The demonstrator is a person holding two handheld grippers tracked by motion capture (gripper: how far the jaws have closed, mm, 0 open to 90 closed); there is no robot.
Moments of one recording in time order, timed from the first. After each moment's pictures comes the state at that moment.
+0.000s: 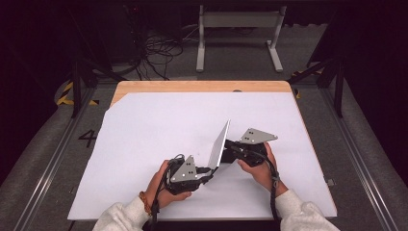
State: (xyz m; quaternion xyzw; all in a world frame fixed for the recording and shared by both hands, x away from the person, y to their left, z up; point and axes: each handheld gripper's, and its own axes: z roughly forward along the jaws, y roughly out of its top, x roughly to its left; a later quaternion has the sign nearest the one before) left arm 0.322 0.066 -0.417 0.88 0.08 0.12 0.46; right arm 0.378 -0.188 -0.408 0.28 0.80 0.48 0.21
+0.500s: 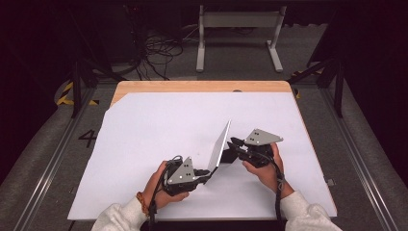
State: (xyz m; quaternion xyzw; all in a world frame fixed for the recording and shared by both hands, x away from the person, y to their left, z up) left arm 0.319 0.075 -0.416 0.88 0.07 0.12 0.46; right arm 0.370 -0.203 -0.402 0.29 0.80 0.46 0.23
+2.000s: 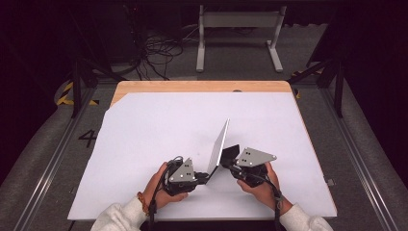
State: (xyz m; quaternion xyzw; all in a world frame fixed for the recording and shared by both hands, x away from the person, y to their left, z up) left arm 0.326 0.071 -0.433 0.89 0.08 0.09 0.44; right arm 0.327 -0.179 -0.412 0.23 0.83 0.47 0.20
